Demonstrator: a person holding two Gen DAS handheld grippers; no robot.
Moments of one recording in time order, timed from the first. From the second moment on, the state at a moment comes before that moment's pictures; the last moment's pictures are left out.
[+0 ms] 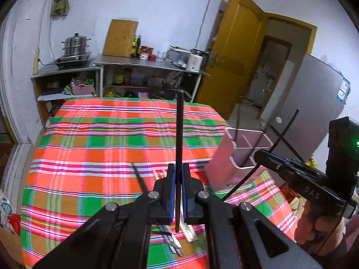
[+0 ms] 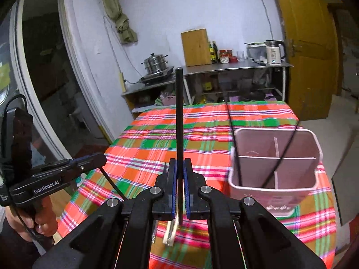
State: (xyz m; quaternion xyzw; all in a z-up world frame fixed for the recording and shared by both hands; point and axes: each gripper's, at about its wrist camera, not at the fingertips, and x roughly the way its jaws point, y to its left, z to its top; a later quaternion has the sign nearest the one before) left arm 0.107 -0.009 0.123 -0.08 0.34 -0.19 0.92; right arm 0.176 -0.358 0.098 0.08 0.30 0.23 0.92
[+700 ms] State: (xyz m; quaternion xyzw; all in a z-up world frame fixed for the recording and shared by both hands) left arm 0.139 -0.106 0.191 -0.08 0.29 -0.28 0.91; right arm 0.166 -0.453 0.156 0.13 0.23 0.15 0.95
